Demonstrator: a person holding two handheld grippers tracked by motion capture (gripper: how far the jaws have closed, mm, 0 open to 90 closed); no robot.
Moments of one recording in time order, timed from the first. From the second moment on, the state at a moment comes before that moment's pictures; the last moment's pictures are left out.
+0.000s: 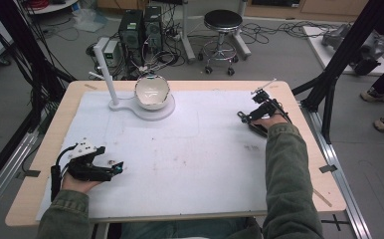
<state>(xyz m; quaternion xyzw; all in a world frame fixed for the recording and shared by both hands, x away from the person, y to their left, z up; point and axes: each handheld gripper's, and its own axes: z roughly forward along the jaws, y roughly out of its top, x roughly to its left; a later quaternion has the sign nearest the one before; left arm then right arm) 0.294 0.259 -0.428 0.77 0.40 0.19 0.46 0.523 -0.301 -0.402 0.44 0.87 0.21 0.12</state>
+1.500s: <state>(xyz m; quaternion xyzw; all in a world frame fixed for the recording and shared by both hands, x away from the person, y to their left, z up) 0.295 0.259 -0.430 0.77 0.40 0.19 0.45 0.519 -0.287 -0.404 0.43 0.89 0.17 0.05</state>
